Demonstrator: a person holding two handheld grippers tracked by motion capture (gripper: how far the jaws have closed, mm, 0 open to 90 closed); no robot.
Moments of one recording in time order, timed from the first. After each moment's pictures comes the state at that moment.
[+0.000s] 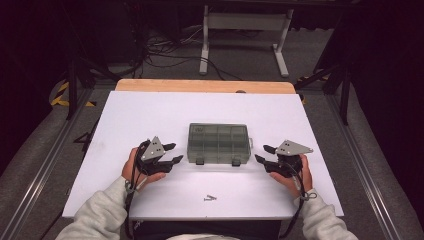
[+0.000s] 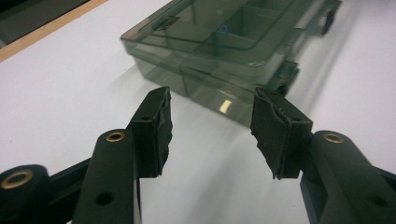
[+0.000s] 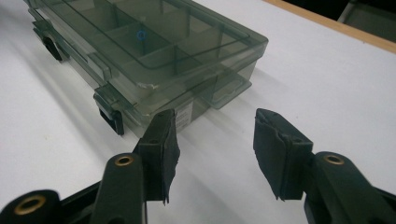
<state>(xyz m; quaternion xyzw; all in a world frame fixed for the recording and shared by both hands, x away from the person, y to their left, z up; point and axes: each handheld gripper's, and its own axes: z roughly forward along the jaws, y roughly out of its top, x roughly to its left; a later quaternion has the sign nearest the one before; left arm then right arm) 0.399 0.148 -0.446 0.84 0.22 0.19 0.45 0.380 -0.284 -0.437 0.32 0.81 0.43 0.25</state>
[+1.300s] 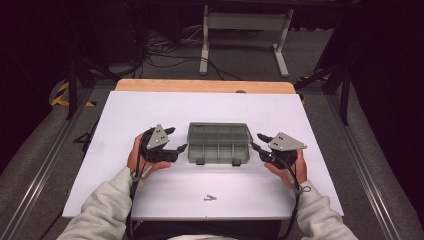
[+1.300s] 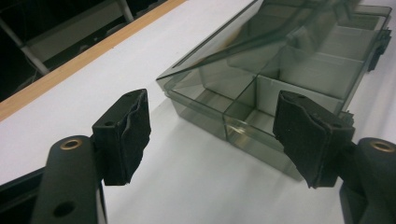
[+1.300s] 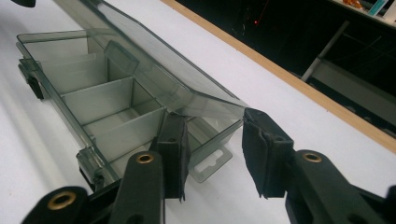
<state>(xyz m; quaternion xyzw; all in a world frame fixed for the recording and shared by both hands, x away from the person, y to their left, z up) 0.421 0.131 -0.431 0.82 0.22 0.24 0.46 0.390 -0.261 -0.411 0.25 0.80 0.43 0.33</state>
